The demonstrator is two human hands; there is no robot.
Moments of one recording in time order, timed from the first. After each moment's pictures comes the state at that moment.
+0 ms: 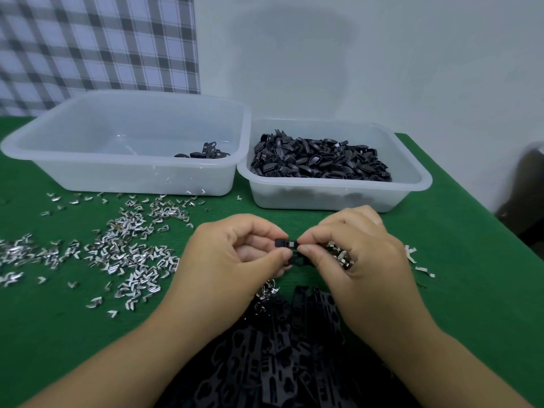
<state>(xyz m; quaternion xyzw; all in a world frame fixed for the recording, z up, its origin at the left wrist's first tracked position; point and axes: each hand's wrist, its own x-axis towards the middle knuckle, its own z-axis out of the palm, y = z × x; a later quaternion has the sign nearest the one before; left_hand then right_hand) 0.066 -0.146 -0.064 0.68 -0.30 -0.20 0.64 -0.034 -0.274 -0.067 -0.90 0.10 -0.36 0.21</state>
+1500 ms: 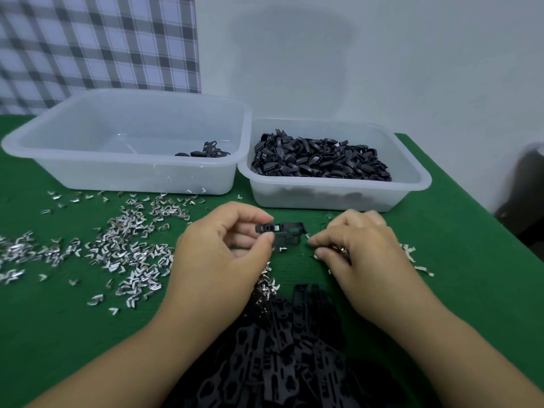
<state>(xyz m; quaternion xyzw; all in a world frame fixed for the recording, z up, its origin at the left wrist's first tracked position) 0.068 -0.148 -0.072 0.70 -0.29 -0.07 0.64 -0.033 -0.292 -0.065 -0.95 0.18 -0.18 0.17</state>
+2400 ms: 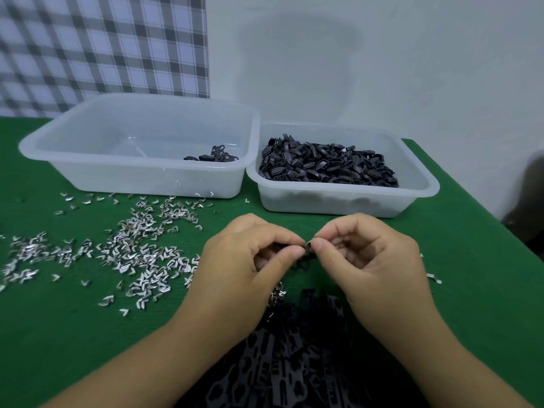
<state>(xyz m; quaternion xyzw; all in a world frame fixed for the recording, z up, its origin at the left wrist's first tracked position) 0.065 -0.146 -0.070 0.74 -0.42 -0.01 0.53 -0.034 -0.269 -0.062 -0.78 0.13 -0.34 0.50</state>
